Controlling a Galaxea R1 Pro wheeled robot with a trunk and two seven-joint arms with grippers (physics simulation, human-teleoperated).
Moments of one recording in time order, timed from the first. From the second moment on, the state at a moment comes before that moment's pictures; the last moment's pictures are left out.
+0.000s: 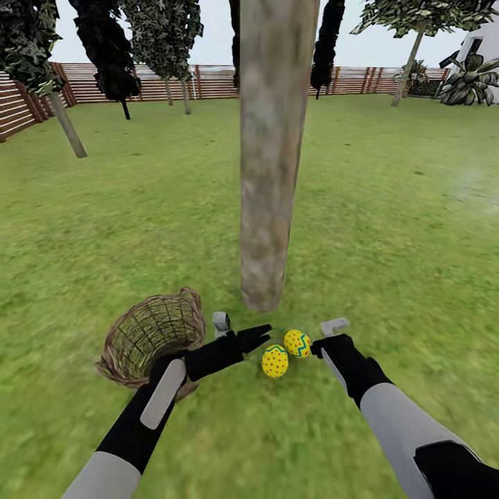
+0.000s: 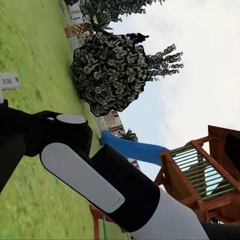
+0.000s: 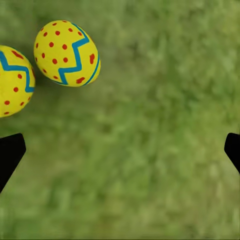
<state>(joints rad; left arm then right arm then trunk) -0.53 -0.08 -0.20 -1.14 0.87 0.79 -0.81 -0.85 0.00 0.18 -0.55 0.06 0.57 -0.19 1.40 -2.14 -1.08</state>
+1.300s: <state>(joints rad) -0.53 -0.03 -0.20 -1.16 0.87 0.78 -0.81 -0.85 0.00 0.18 -0.56 0.06 0.57 -0.20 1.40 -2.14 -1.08</state>
